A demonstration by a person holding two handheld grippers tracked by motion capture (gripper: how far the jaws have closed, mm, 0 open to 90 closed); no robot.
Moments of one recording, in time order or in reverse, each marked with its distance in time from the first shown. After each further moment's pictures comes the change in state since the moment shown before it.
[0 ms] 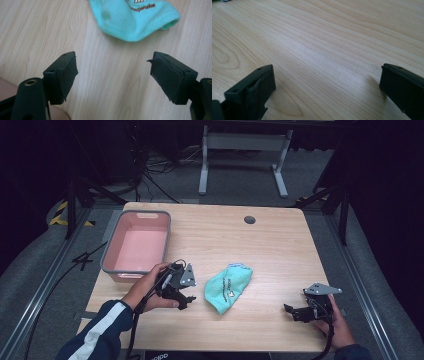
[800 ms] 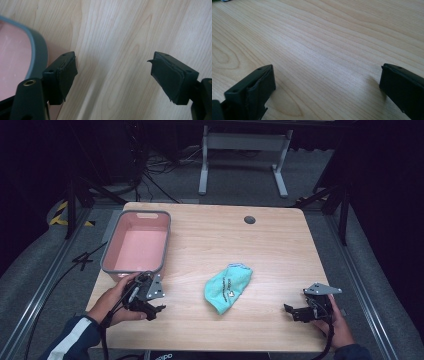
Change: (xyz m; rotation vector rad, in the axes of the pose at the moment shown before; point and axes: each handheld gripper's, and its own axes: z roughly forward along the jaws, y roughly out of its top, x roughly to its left) left arm -0.006 -0.081 -0.024 0.072 0.074 -0.048; right arm 0.000 0.000 0.000 0.000 0.000 -0.001
